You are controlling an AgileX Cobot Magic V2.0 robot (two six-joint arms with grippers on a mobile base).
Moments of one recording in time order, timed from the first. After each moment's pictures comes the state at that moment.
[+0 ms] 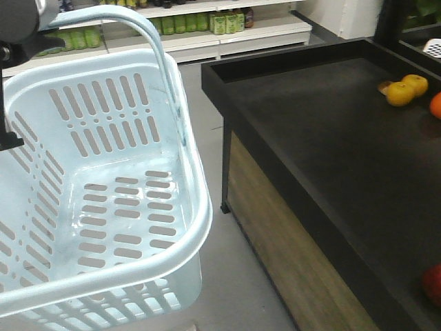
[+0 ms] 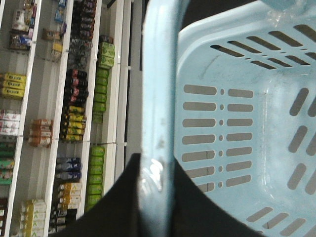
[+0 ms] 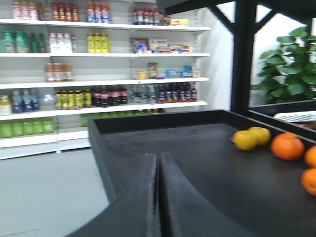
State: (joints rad) left arm -0.78 1.18 -1.55 0.48 1.06 0.66; right arm 0.01 -0.01 0.03 0.00 -0.04 -0.04
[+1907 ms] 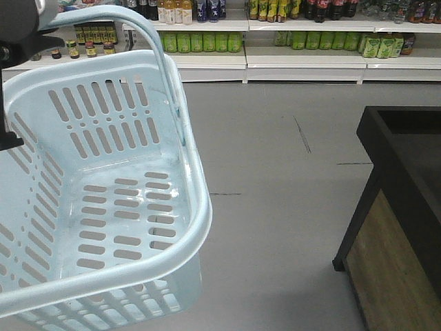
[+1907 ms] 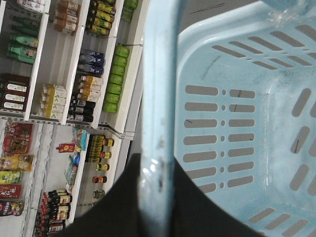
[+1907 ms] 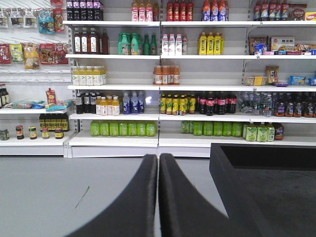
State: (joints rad) left arm -0.78 1.18 -1.55 0.48 1.06 0.66; right arm 0.01 -0.01 0.03 0.00 -0.04 -0.04
